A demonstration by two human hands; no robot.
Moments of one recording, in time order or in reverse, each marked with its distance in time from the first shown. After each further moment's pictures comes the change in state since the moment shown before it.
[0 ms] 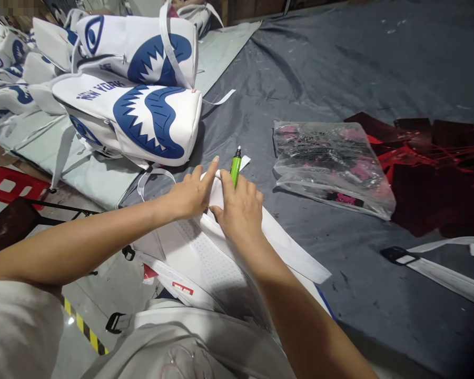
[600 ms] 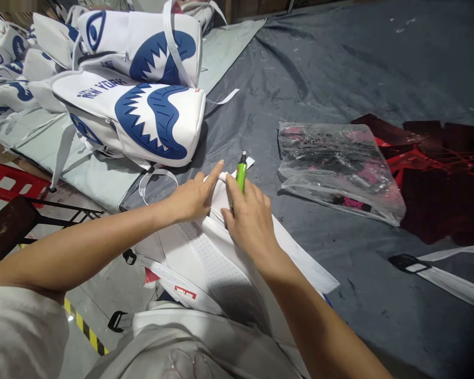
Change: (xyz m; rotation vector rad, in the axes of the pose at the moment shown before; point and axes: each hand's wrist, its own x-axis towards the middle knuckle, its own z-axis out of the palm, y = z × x) left_hand 0.004 -0.007 0.004 -0.024 0.004 0.062; right_hand -0.007 0.014 -0.005 0.158 0.054 -0.125
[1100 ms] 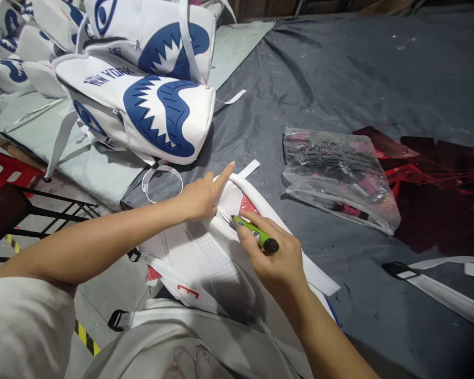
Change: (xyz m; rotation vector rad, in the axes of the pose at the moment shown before) left_hand 0.001 0.000 -0.003 -0.013 -0.048 -0.011; right_hand -0.044 -0.011 -0.033 0.517 0.037 0.198
